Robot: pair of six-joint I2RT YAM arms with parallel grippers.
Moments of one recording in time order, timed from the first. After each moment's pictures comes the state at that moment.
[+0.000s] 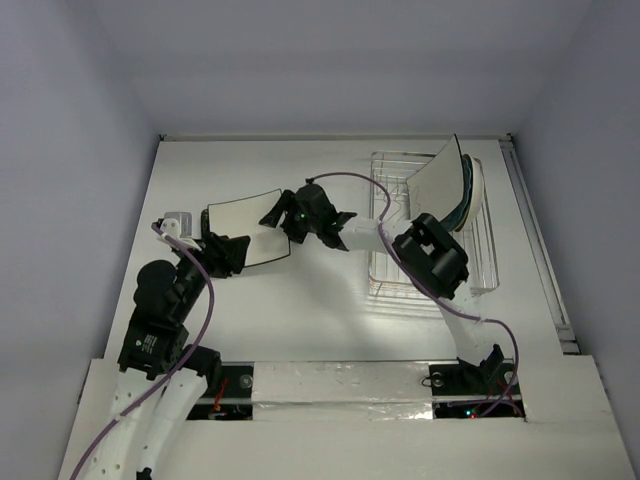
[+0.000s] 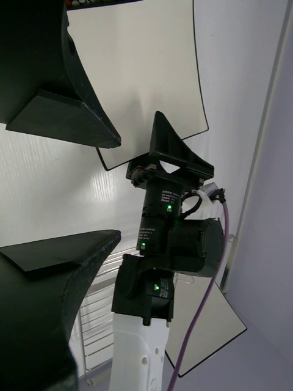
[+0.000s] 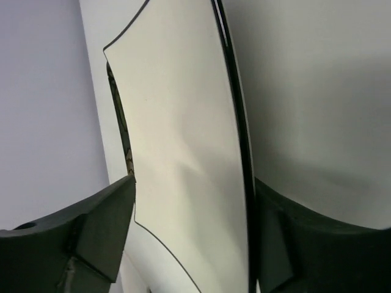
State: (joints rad) left arm -0.27 0.39 0.65 -0.35 0.09 -0.45; right arm 0.81 2.25 1.56 0.21 -0.10 1.17
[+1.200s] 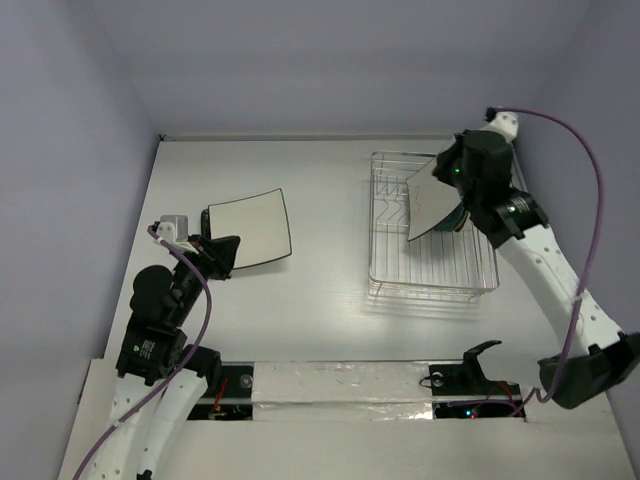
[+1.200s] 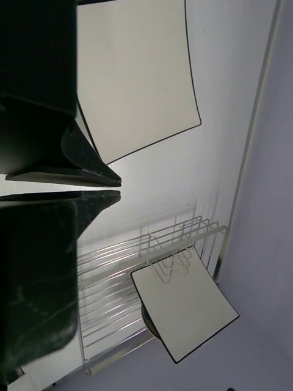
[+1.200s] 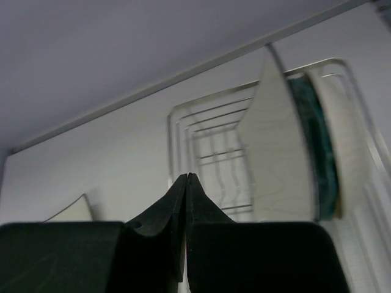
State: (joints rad) left arm -0.27 0.36 0.65 -0.35 0.10 -0.47; right arm 0.44 1.25 1.38 -0.44 0.39 0.56
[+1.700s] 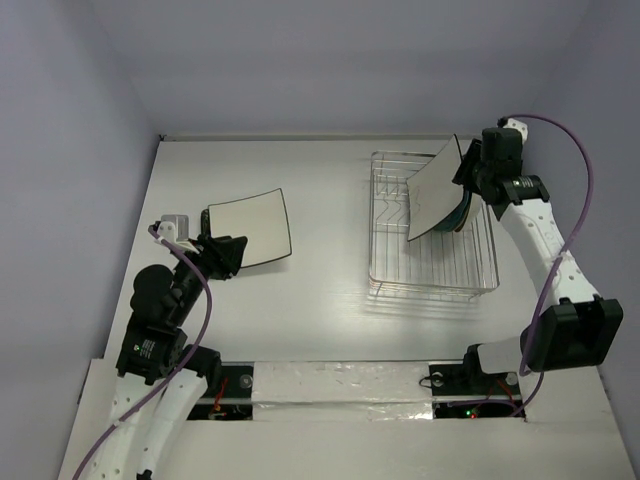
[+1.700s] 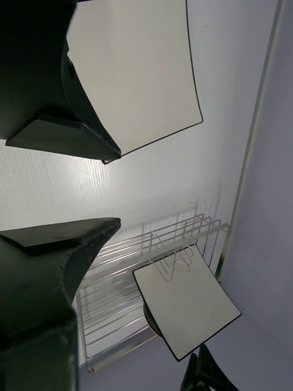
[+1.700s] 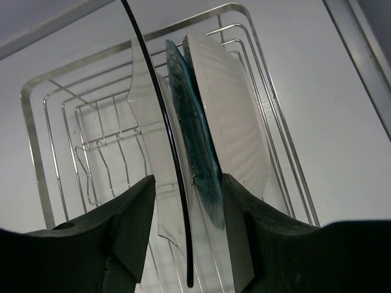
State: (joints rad) left arm -0.27 0.37 0.65 -0.35 0.11 -0.47; right arm 0.09 1.37 1.36 -0.57 0.30 0.41
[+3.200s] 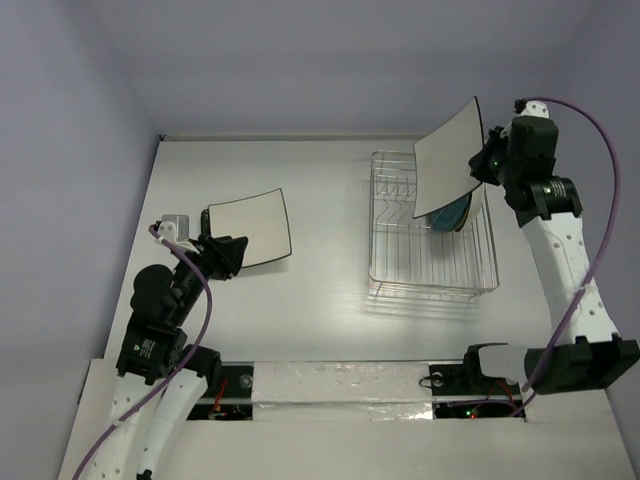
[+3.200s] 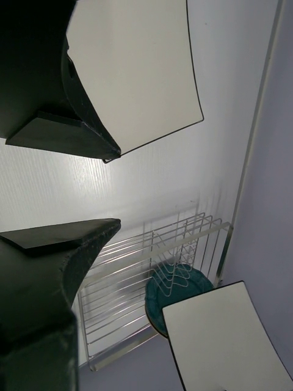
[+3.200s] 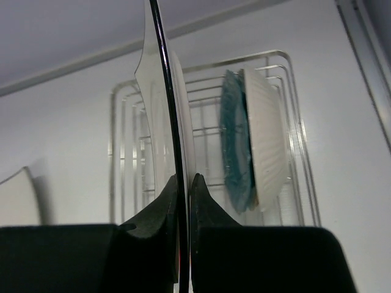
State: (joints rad) left arm -0.27 0.37 0.65 -0.34 0.11 -0.47; right arm 0.07 1.28 1.49 -0.66 0.10 0.33
